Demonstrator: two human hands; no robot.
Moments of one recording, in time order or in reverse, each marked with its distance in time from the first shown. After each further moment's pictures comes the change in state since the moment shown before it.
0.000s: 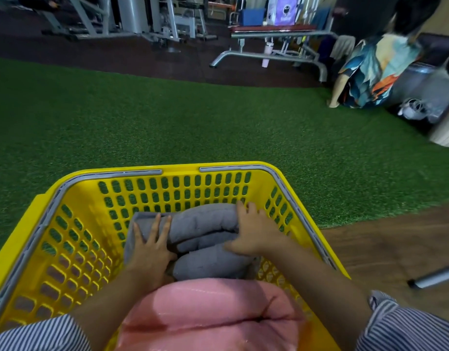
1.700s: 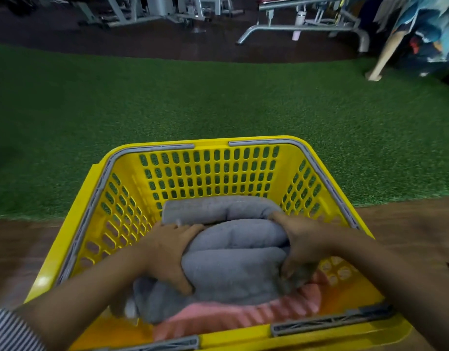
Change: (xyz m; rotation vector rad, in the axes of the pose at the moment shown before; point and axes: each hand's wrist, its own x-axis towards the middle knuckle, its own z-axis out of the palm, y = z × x) left_hand -0.083 -0.013 -0.074 -0.301 -0.254 0.210; right_hand -0.073 0.021 -0.012 0.158 -0.335 -0.260
